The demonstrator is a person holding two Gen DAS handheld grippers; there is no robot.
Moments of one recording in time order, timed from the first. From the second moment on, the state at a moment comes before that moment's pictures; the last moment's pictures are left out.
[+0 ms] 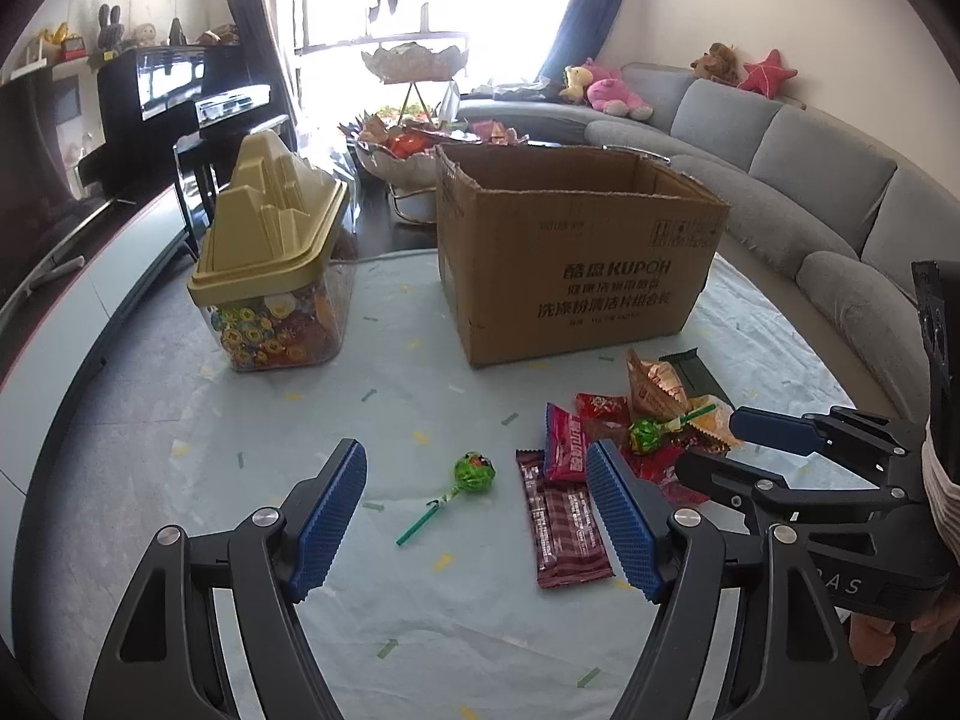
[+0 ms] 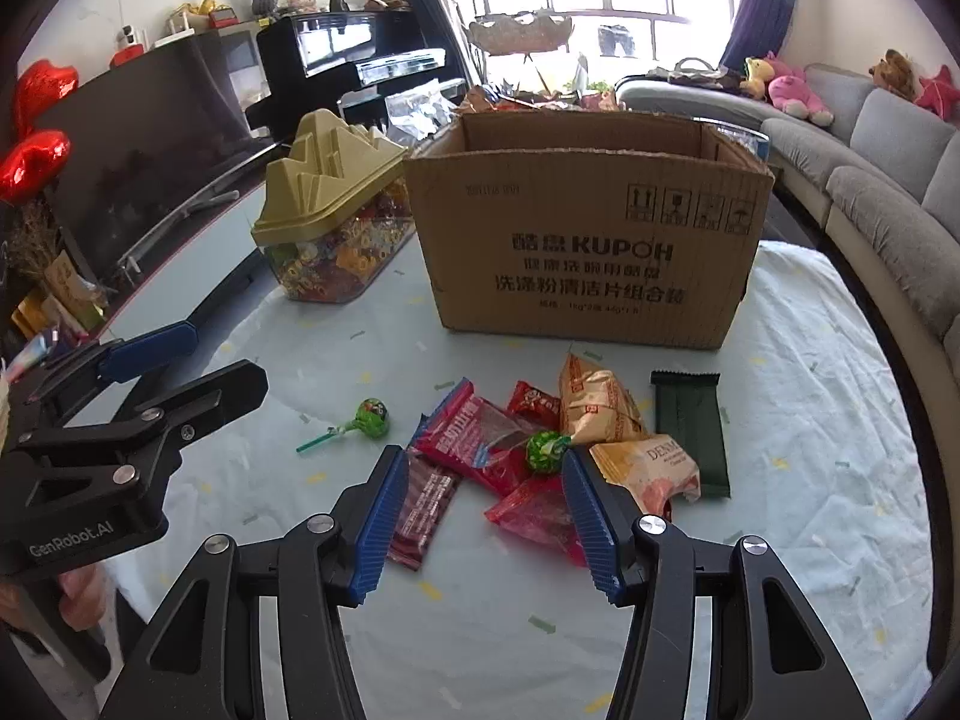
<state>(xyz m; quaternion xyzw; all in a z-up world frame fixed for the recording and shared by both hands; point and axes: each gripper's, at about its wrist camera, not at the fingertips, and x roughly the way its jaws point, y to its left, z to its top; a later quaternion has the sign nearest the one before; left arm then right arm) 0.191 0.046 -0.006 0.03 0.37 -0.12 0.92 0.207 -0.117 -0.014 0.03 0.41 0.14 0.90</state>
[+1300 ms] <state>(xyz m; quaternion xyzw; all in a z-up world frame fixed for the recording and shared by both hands) 0.276 0.039 -0.102 0.04 0.49 -0.13 0.86 0.270 -0.113 -0.073 0.02 0.47 0.10 0.88</state>
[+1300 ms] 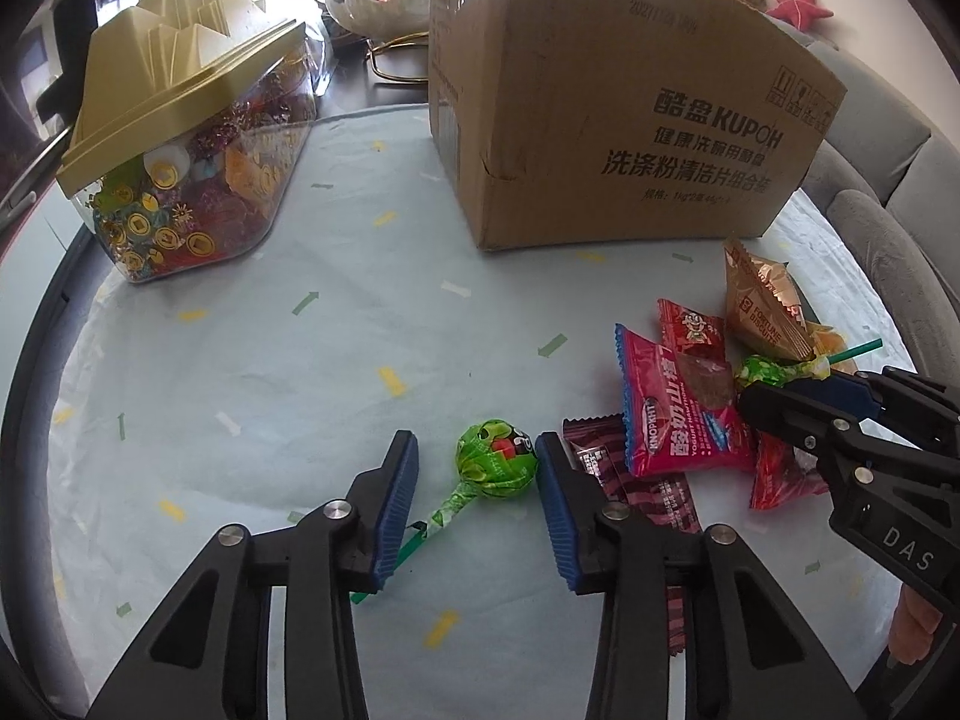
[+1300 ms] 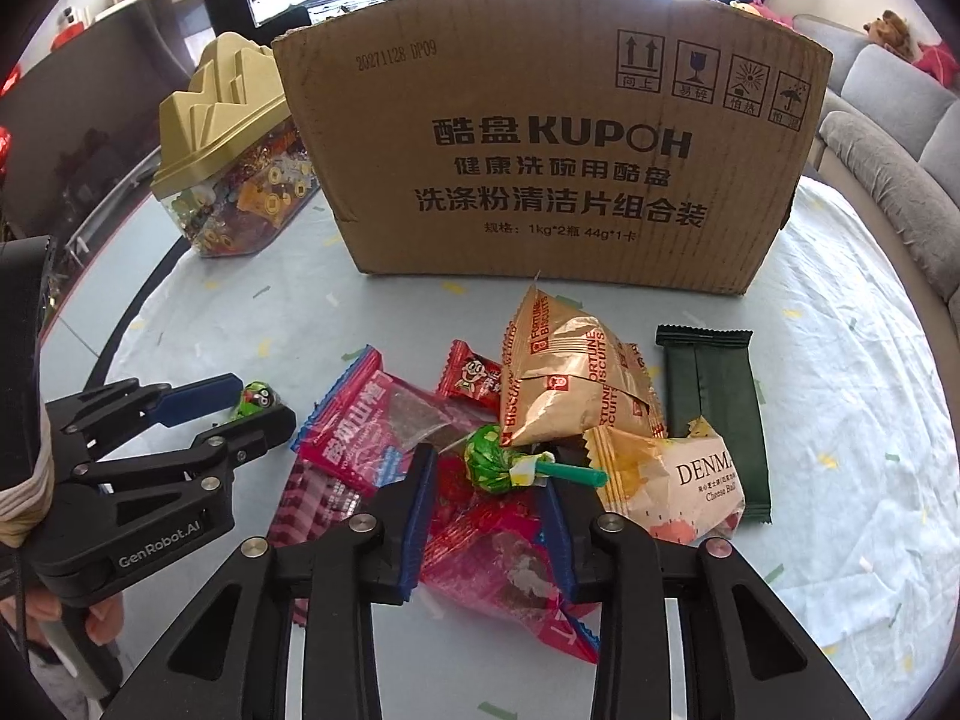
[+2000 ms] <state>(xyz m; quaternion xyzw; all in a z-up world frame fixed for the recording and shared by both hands) 0.240 0.023 -0.042 0.01 0.44 -0.13 0.89 0.242 -0.132 -0.042 0.04 0.43 0.13 0.89</state>
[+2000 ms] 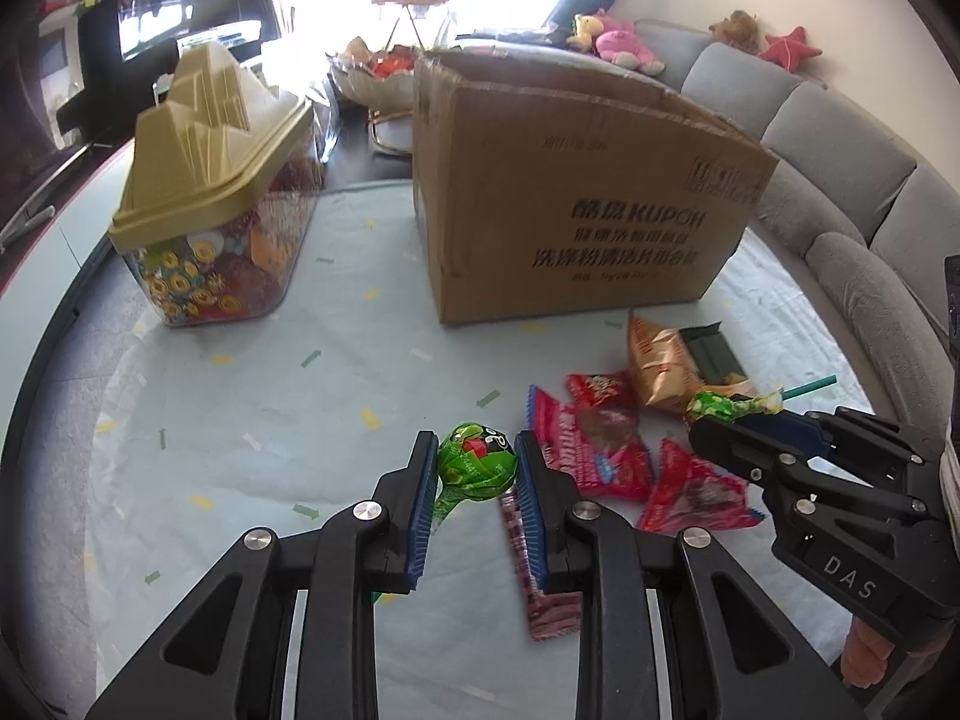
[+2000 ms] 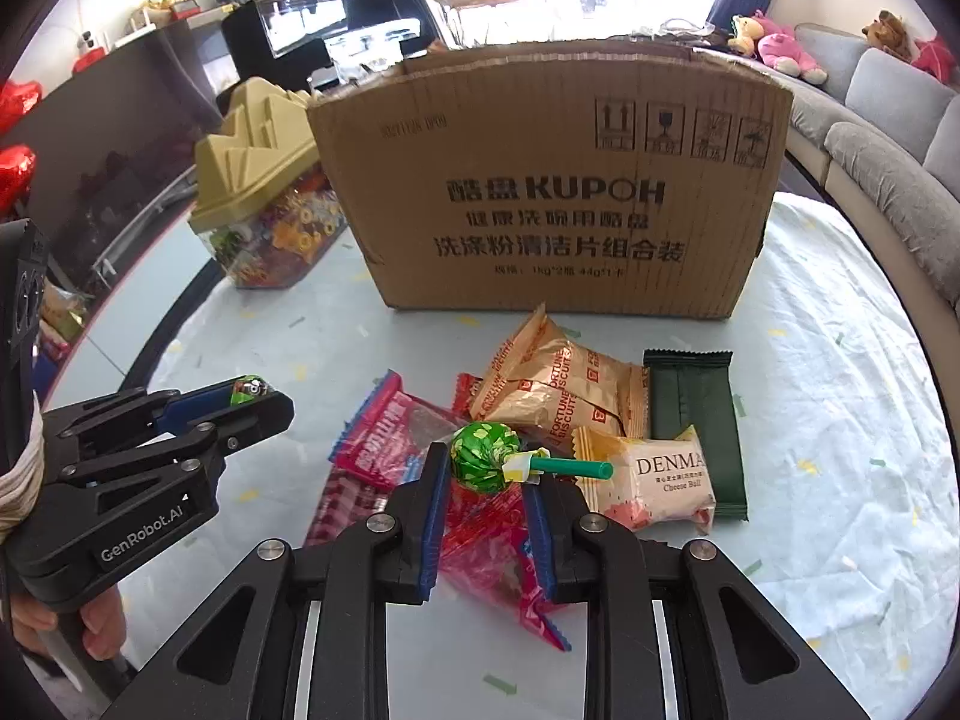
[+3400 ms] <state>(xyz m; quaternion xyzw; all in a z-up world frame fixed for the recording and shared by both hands) 0.266 -0.029 0.112 0.01 0.28 -0.15 0.95 0.263 -0.177 0.109 0.05 0.26 0.14 0.95</state>
